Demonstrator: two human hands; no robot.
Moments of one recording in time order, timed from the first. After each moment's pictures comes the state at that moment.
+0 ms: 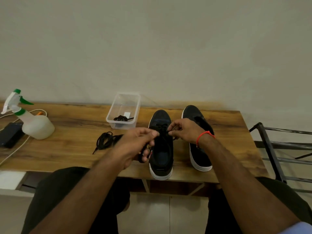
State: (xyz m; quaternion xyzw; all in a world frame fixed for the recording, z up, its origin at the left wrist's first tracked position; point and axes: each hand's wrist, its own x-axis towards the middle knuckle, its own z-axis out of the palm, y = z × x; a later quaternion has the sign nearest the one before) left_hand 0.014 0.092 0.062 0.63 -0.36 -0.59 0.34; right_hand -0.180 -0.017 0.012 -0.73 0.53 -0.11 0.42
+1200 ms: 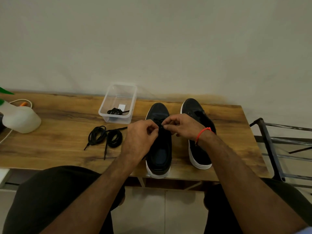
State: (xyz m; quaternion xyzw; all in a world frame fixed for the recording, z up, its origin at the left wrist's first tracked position) left_hand 0.001 0.057 -0.007 0.68 -0.63 -0.20 0.31; right_hand -0.172 -0.019 0.011 -0.72 0.50 -0.12 0.47
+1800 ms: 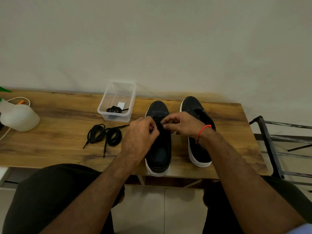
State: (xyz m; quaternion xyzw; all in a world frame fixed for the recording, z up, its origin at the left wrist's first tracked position) left_hand -0.001 0.054 -0.012 0.68 -0.66 -0.15 0.29; right_hand -0.173 -0.020 0.013 -0.70 0.50 -0.11 0.50
